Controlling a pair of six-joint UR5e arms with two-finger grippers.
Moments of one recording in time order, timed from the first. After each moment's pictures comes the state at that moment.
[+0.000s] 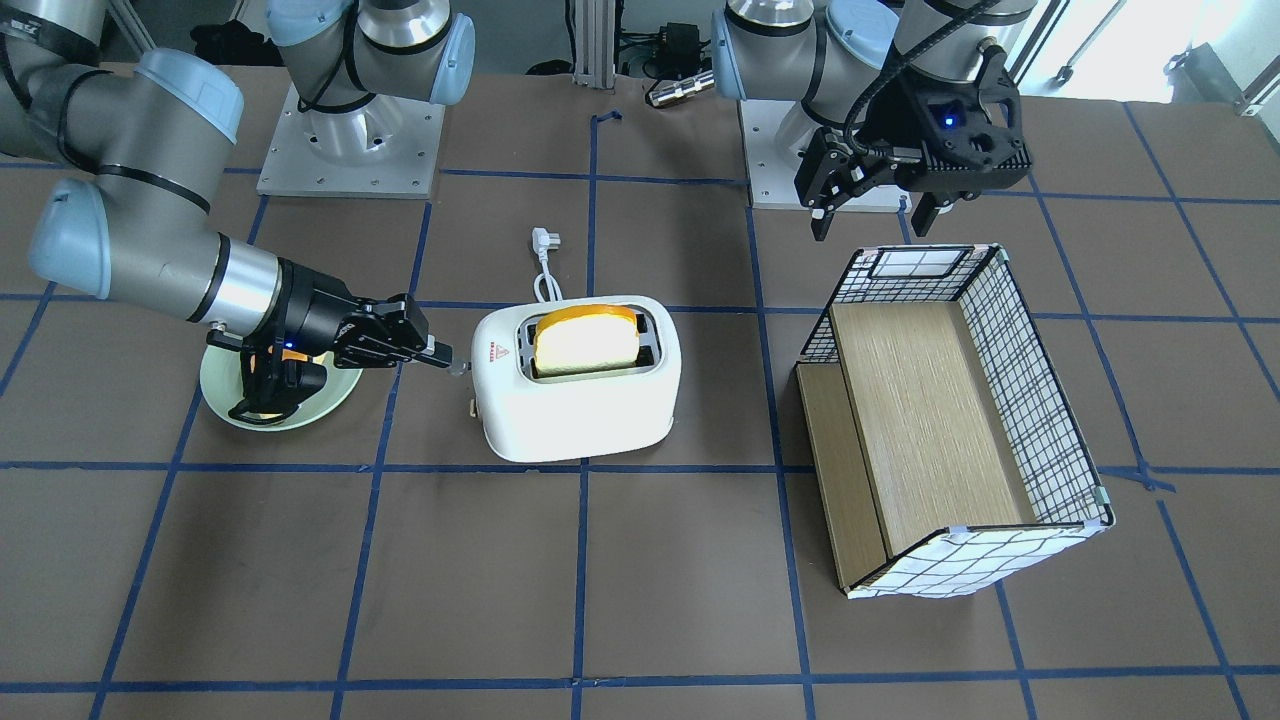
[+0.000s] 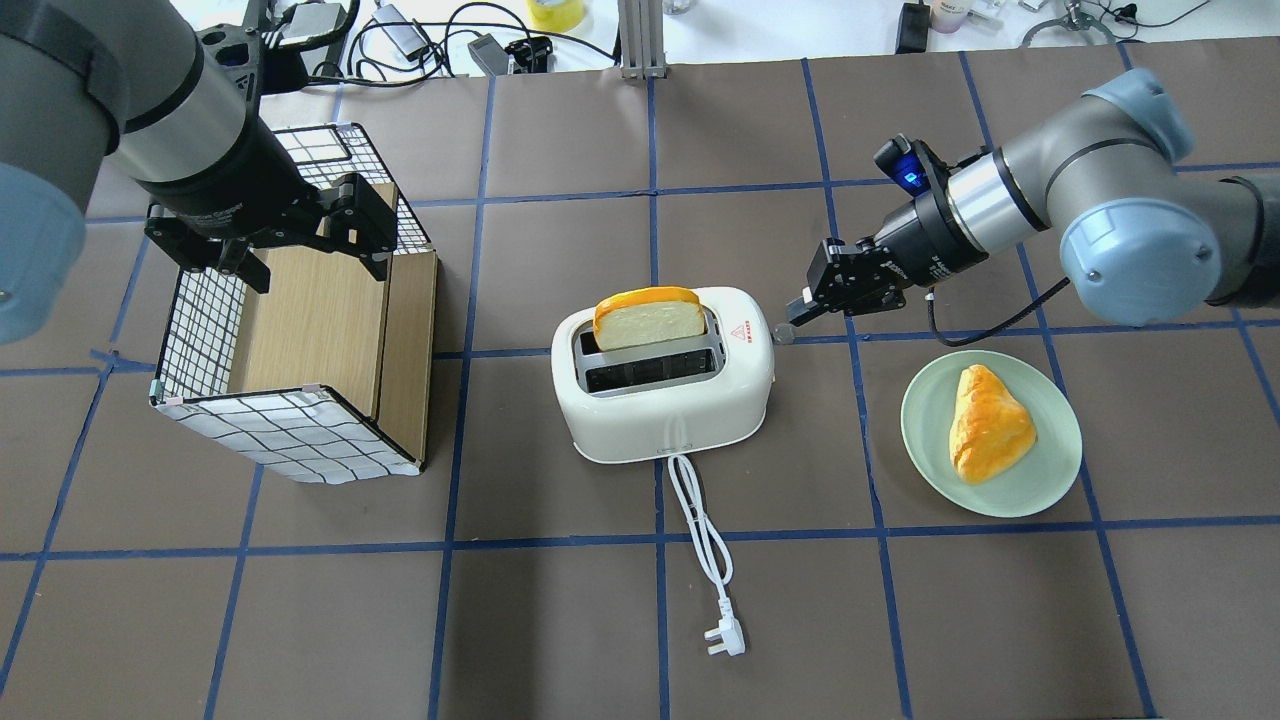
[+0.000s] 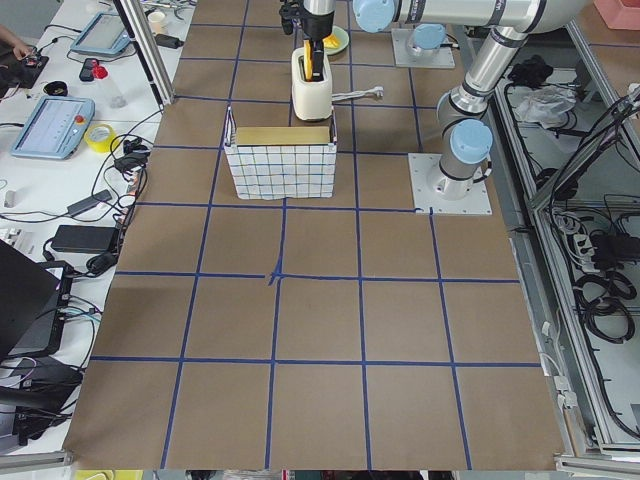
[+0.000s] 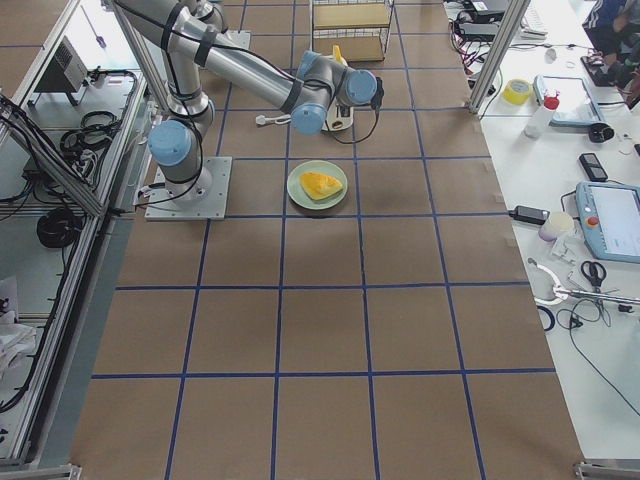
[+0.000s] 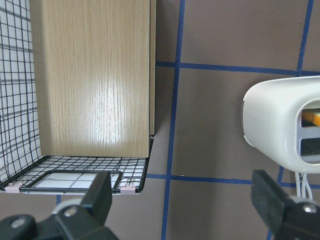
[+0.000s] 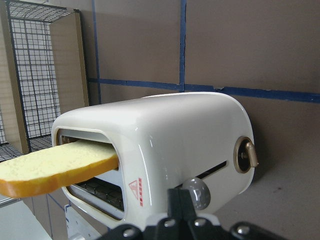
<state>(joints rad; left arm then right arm) -1.57 -1.46 -1.67 -1.52 1.59 -0.08 1.38 -1.41 1.93 -1.80 -0.83 -0.36</state>
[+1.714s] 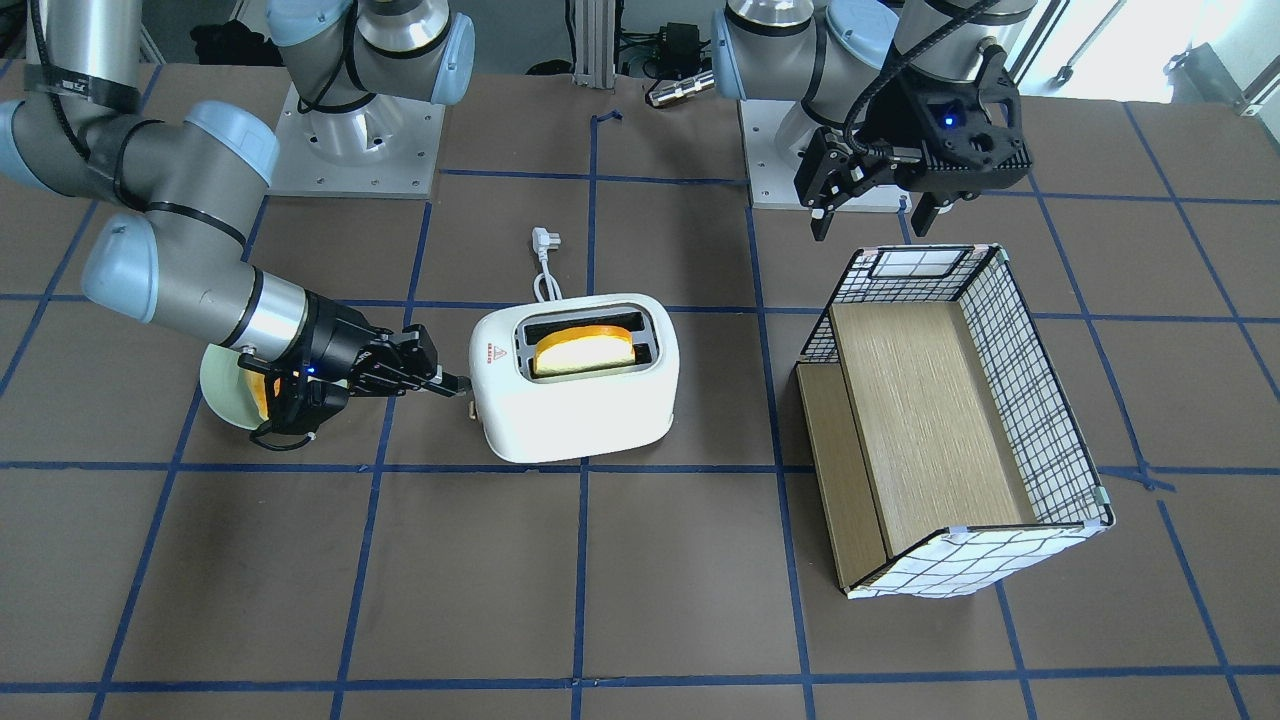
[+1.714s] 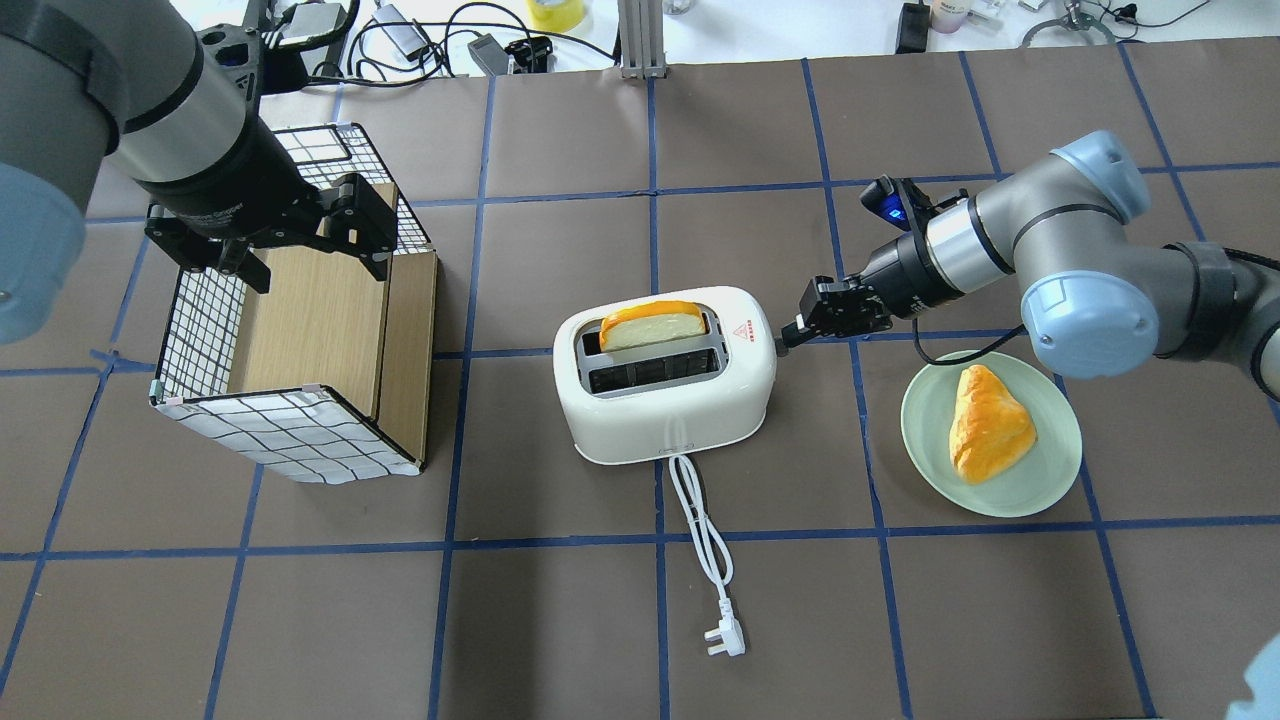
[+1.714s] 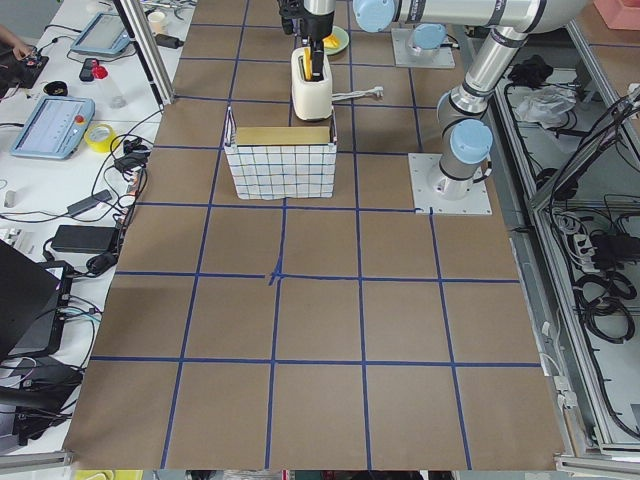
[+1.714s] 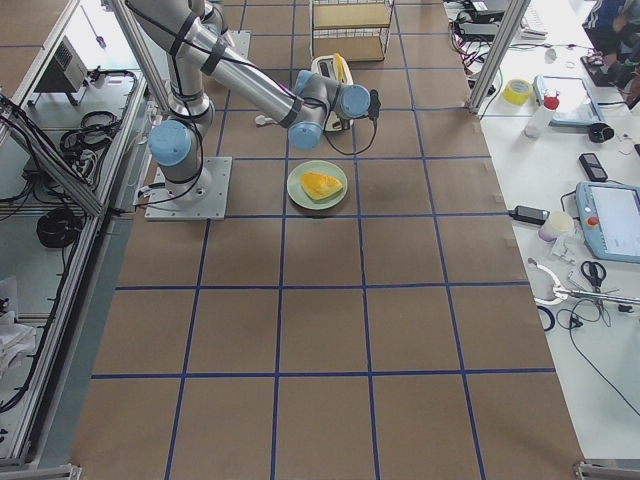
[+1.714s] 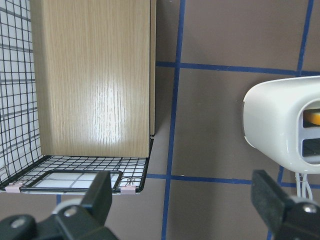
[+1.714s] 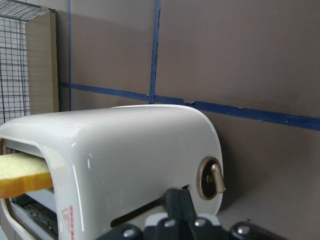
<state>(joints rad) -1.57 -1.46 -1.67 -1.52 1.59 -0.08 1.38 -1.35 2.02 -2.03 -0.85 -0.37</state>
